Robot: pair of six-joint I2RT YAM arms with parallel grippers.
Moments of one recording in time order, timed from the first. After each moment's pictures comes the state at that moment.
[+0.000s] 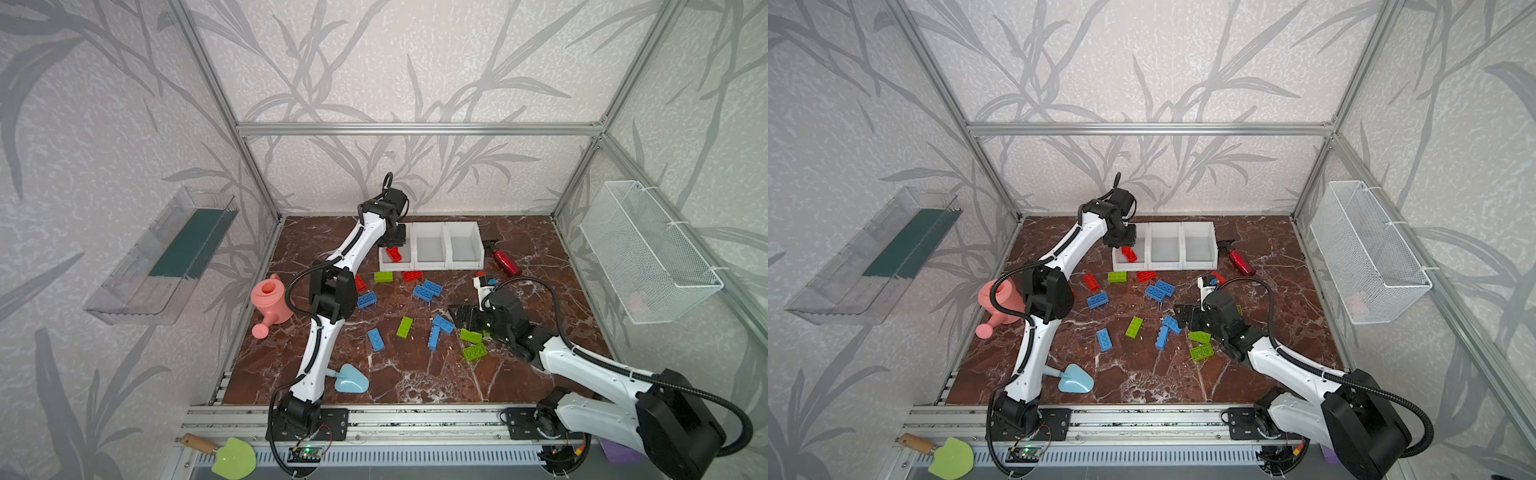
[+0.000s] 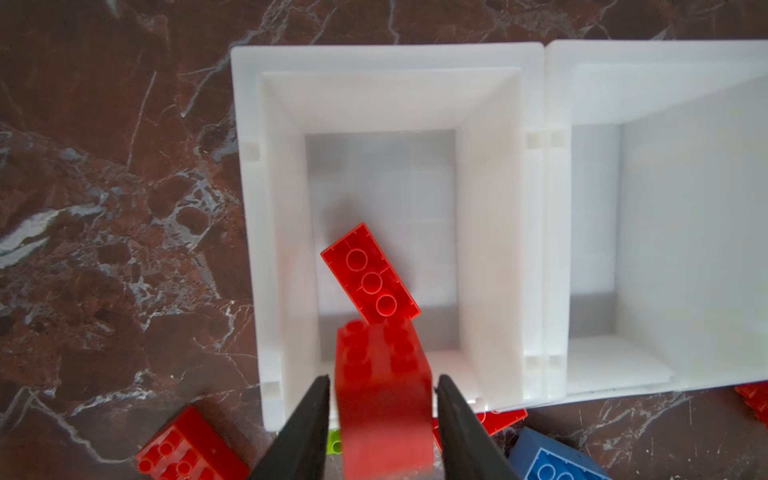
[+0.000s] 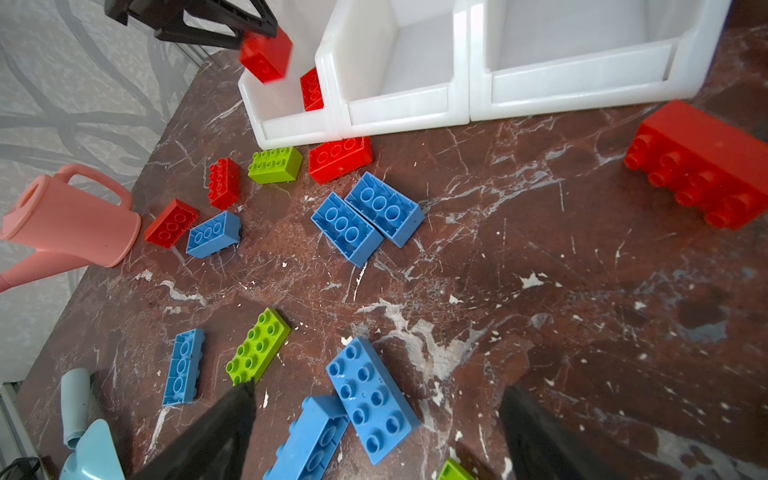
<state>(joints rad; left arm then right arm) -0.40 2.43 2.42 -1.17 -0.05 -0.37 0.59 1.13 0.45 0.10 -0.03 0.53</state>
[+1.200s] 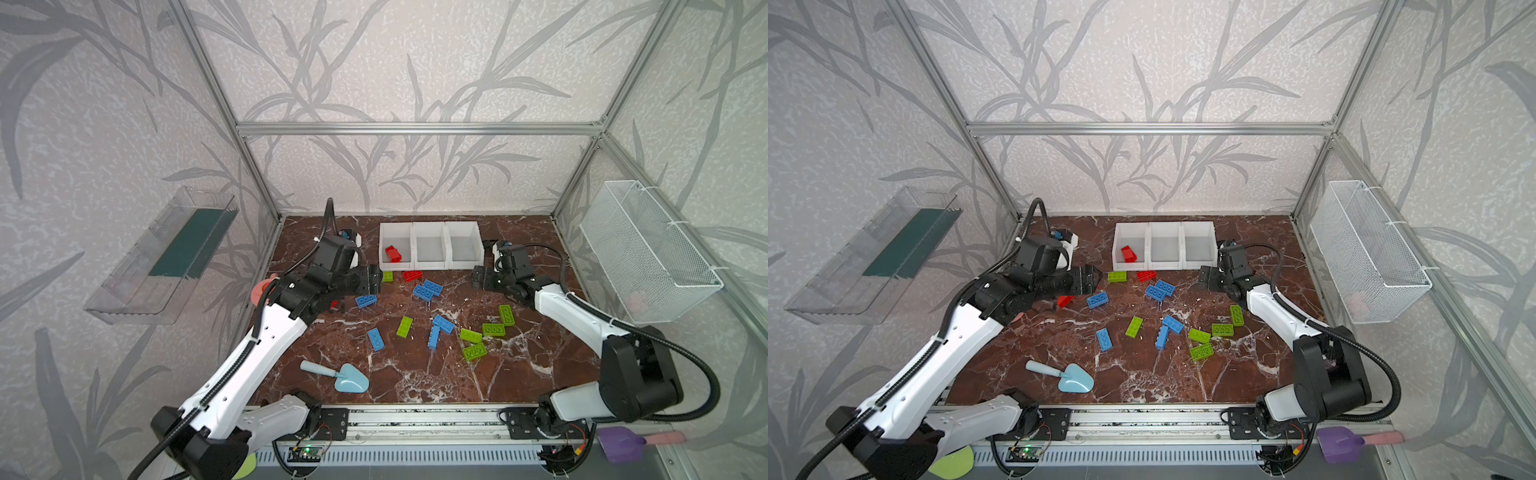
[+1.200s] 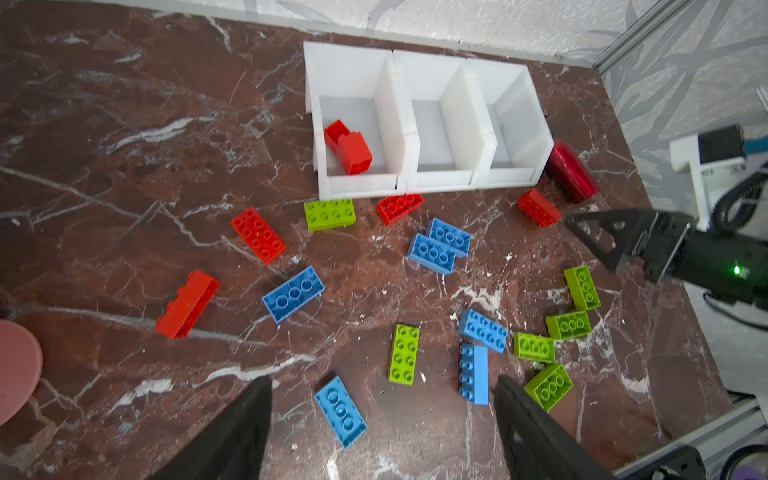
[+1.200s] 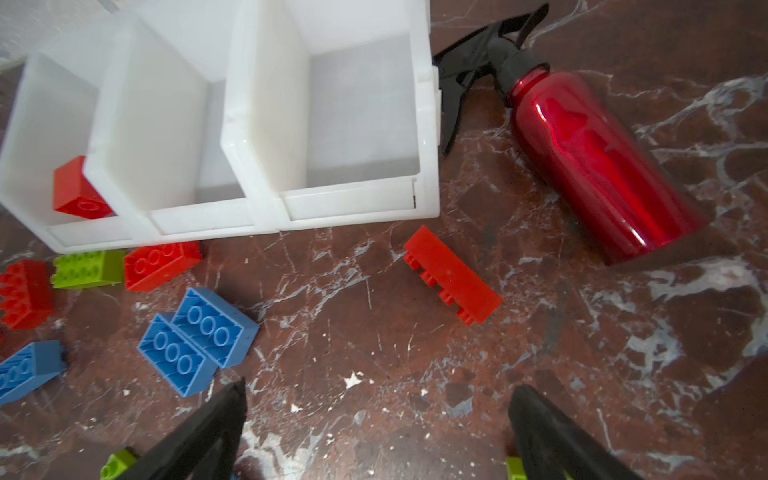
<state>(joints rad) -0.49 1.06 1.16 -0.85 -0.02 -0.42 0.28 1.49 0.92 -0.30 -0.02 0.35</state>
